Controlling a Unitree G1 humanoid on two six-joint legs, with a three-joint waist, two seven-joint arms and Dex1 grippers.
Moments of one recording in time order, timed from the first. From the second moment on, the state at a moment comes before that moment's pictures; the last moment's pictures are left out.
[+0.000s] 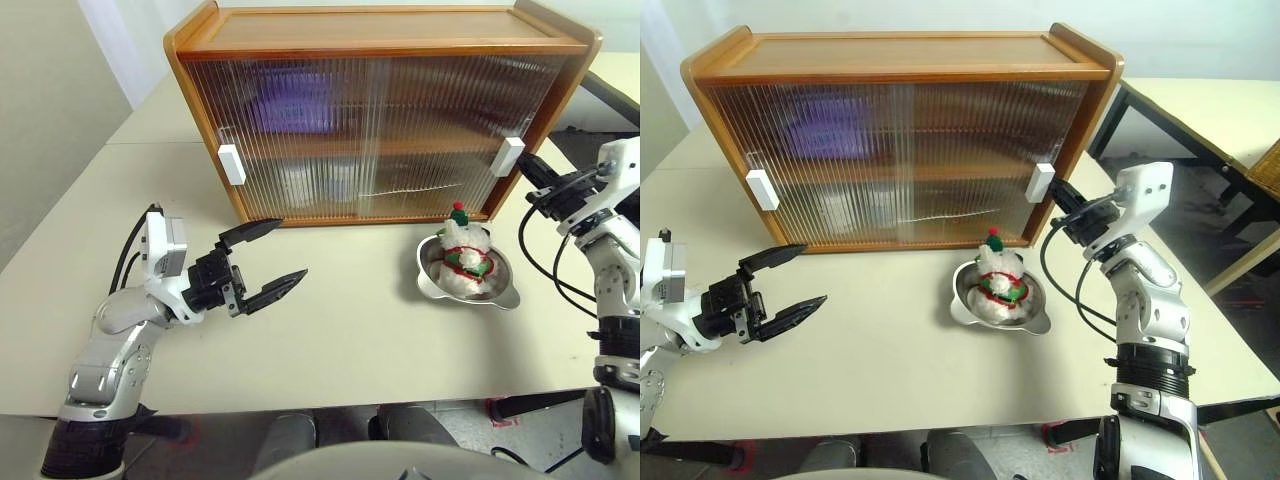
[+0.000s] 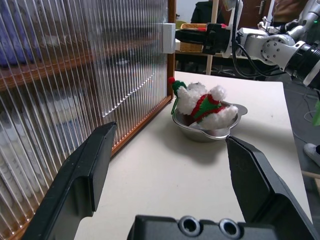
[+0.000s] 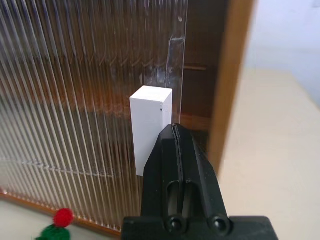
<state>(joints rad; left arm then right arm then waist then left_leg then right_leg) 0.07 0.59 0.17 -0.31 -0.58 0.08 -1.03 -0.39 -0.53 -0.33 0.22 0.43 0.15 0.68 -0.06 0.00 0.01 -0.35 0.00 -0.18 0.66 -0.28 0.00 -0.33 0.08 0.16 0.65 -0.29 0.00</state>
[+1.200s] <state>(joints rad) 0.09 0.60 0.17 -0.32 -0.58 0.07 -1.02 -0.47 -0.22 -0.12 0.07 0.44 0.24 0.62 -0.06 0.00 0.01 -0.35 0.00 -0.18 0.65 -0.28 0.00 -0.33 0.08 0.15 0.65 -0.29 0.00</state>
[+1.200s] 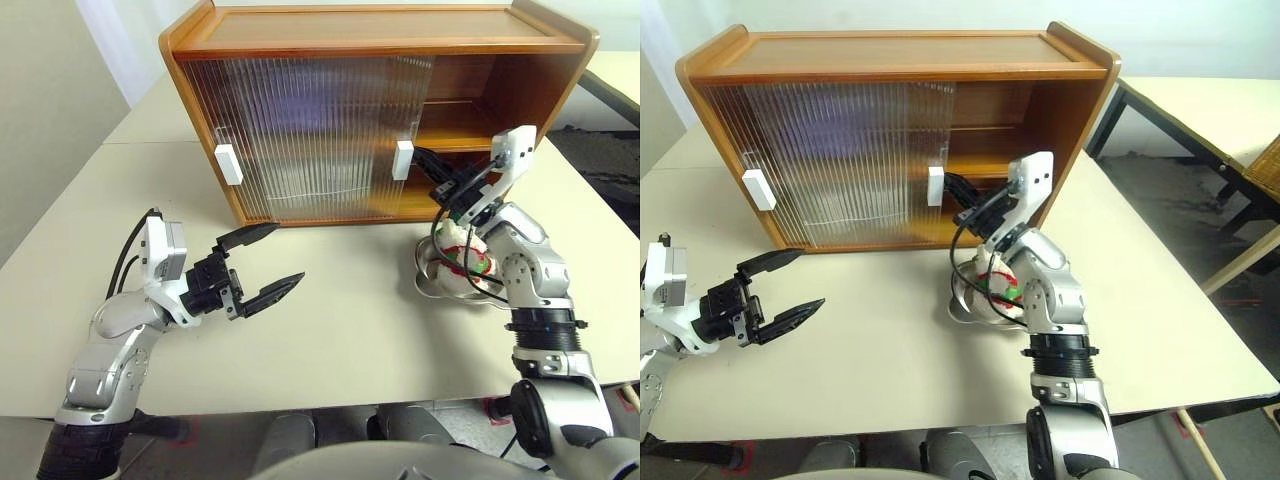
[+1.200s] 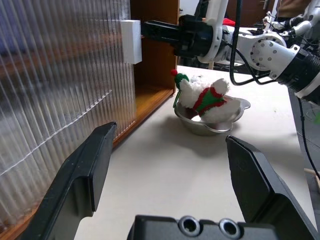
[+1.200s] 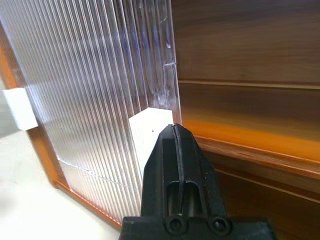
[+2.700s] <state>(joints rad) 0.04 0.61 0.15 -0.35 -0.58 0.13 -1.00 -0.33 -0.71 -0.17 -0.07 0.72 0.83 0.87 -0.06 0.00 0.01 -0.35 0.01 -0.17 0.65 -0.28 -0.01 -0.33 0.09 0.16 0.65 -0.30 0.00</state>
